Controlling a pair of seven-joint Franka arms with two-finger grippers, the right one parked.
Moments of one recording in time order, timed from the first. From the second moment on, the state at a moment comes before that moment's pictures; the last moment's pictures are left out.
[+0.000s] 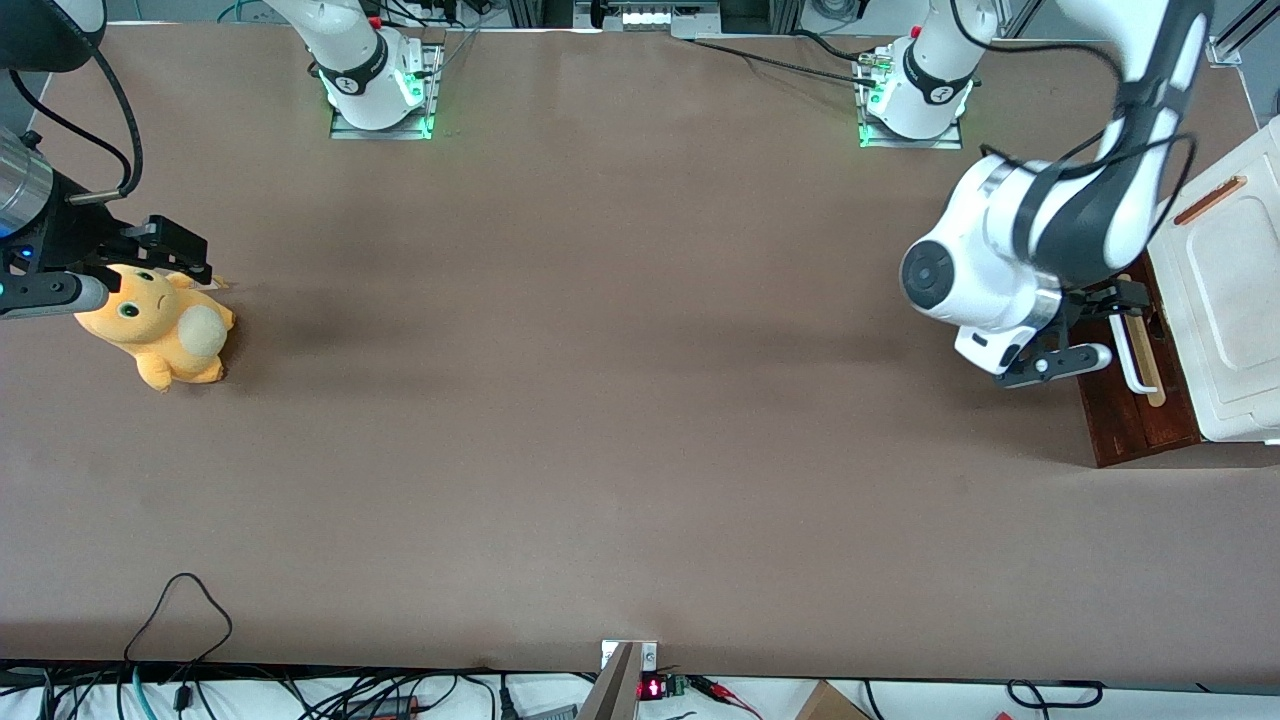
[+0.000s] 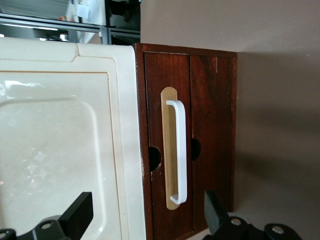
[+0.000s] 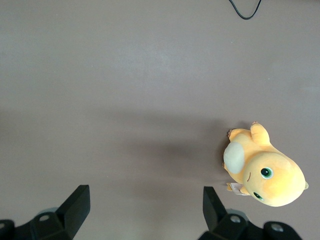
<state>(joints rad) 0.01 0.31 -0.30 -1.97 1.05 1.59 -0.75</state>
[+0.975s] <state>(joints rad) 0.02 0.54 -0.23 -2.08 1.40 1.48 -0.99</state>
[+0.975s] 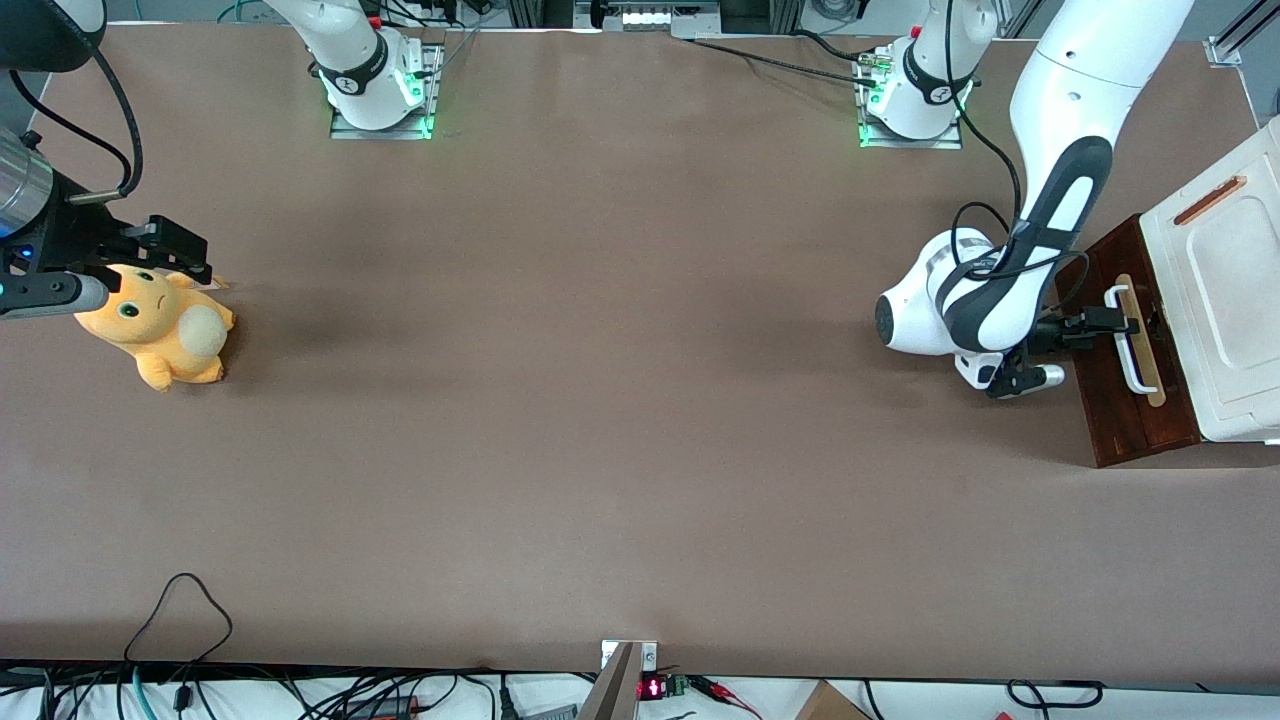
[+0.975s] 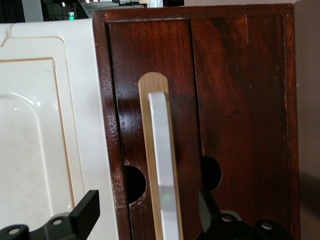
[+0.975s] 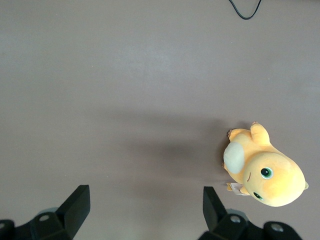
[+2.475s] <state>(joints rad) 0.03 0.56 -0.20 -2.14 1.49 1.48 -1.04</state>
